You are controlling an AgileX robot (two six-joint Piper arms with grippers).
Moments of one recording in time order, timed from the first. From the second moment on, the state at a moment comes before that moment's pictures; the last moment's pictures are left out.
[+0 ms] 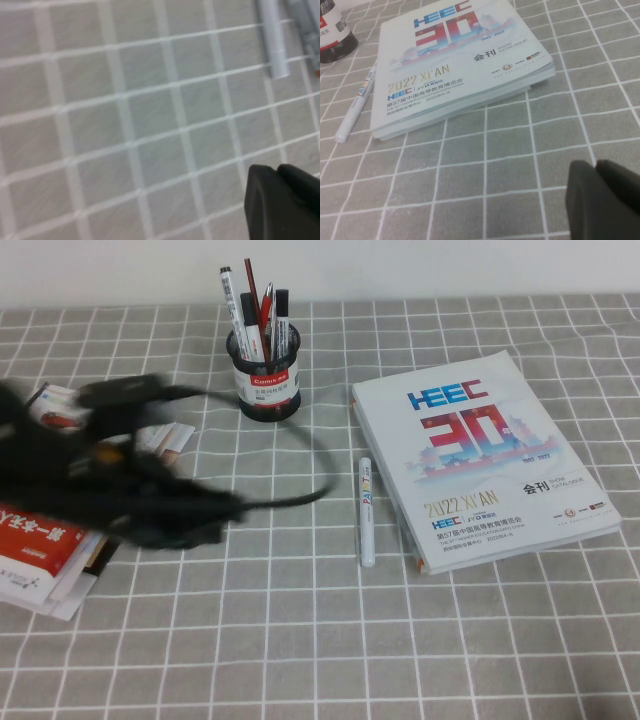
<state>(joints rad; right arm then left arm) 0.05 -0.02 0.03 0.29 0.42 0.03 -0.39 1.36 -1.00 -0.35 0.80 0.08</state>
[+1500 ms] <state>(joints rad) 0.05 -0.02 0.03 0.29 0.42 0.03 -0.68 2.31 -2.03 -0.06 1.15 -0.06</state>
